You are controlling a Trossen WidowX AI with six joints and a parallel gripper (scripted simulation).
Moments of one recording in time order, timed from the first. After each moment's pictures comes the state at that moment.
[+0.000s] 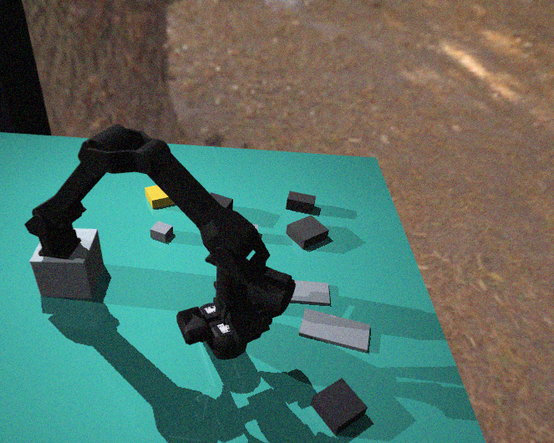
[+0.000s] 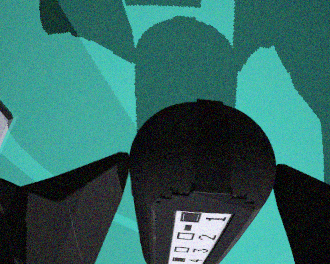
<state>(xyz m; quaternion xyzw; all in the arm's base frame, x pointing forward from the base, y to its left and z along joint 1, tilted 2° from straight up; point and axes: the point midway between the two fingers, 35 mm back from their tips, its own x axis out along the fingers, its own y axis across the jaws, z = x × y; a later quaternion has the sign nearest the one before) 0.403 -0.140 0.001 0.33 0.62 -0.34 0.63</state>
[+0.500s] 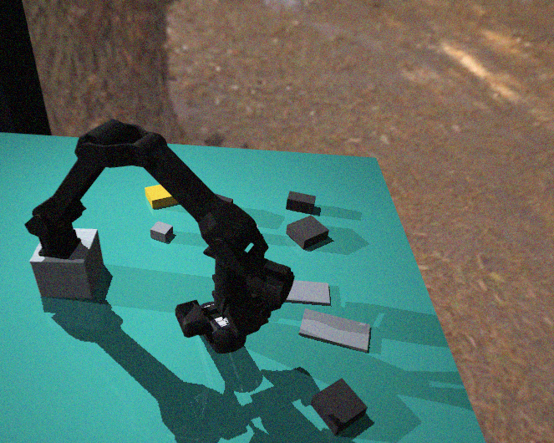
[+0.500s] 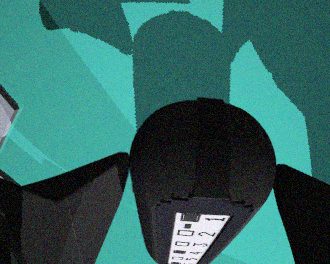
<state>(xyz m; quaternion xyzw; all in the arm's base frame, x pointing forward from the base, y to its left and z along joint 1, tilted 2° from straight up) 0.399 -0.134 0.011 0.33 0.62 -0.34 0.63</state>
